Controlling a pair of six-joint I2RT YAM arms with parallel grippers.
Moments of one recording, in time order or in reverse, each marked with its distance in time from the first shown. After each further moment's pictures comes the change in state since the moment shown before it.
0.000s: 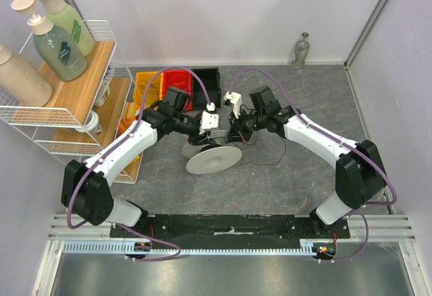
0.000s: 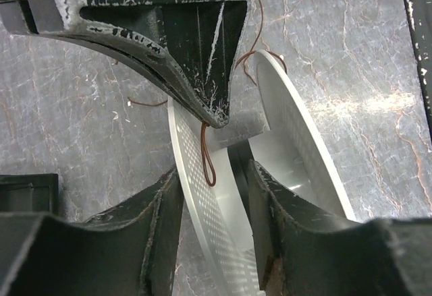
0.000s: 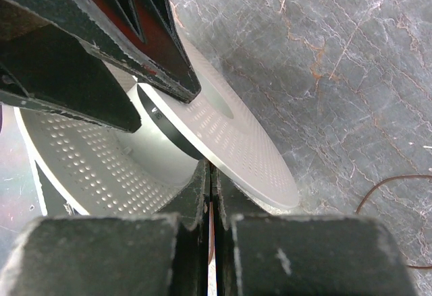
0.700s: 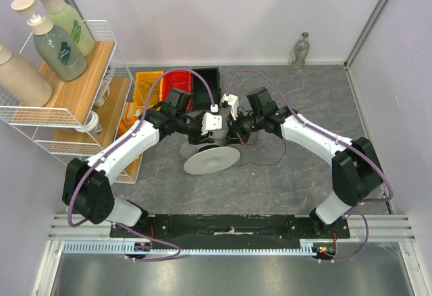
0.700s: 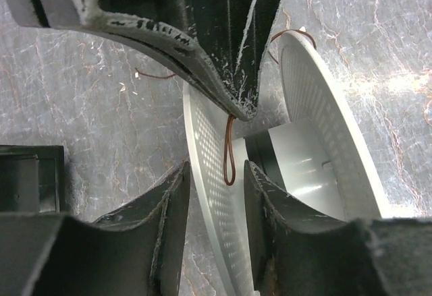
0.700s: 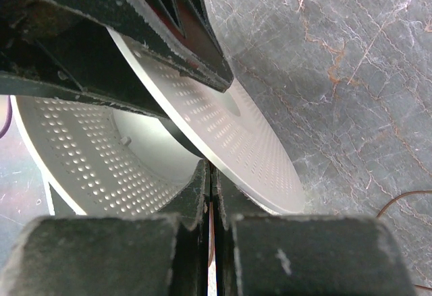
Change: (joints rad) left arm -0.014 0.013 0.000 -0.001 -0.126 -0.002; right arm 0.012 0.031 0.001 0.013 -0.041 -0.004
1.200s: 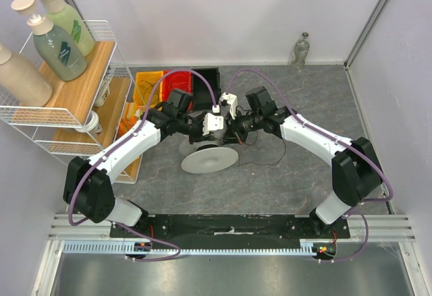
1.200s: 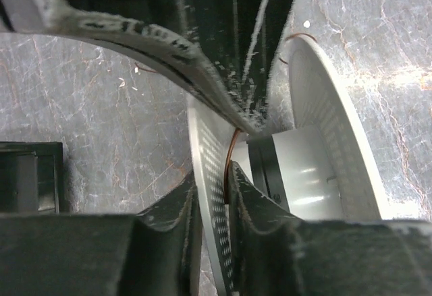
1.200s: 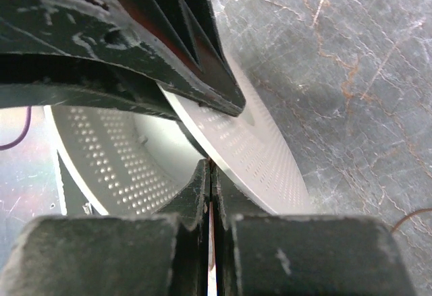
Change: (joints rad) left arm -0.016 0.011 0.000 -0.003 -0.025 0.001; right arm 0.006 0.001 0.003 0.038 -0.022 0.035
